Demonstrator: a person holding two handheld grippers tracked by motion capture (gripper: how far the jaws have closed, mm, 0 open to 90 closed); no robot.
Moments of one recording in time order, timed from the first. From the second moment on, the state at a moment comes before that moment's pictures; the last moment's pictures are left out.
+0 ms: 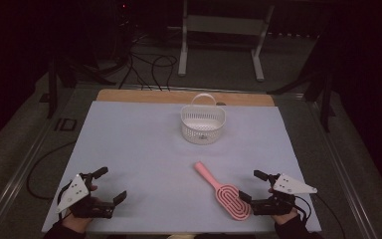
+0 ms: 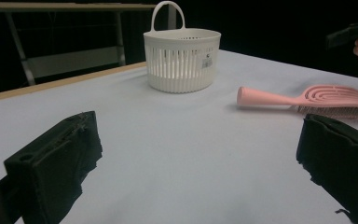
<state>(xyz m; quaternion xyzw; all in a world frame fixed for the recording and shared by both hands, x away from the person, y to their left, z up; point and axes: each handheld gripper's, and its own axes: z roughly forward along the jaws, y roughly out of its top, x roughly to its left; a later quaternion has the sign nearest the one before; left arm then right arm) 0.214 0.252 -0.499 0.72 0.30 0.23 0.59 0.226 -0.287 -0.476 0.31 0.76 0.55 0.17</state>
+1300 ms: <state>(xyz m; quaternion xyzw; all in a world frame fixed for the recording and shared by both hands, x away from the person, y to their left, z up) 0.214 0.251 -0.498 0.72 0.30 0.23 0.59 0.289 -0.222 -0.425 0.21 0.81 0.53 0.11</state>
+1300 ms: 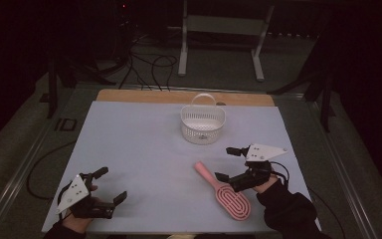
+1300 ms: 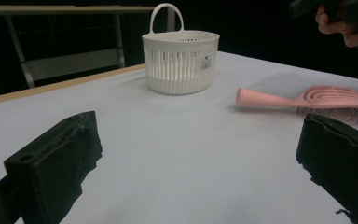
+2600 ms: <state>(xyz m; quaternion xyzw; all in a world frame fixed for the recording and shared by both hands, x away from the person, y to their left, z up) 0.215 0.251 -0.499 0.71 0.30 0.22 0.59 0.318 -0.158 -0.466 0.11 0.92 0.36 0.06</state>
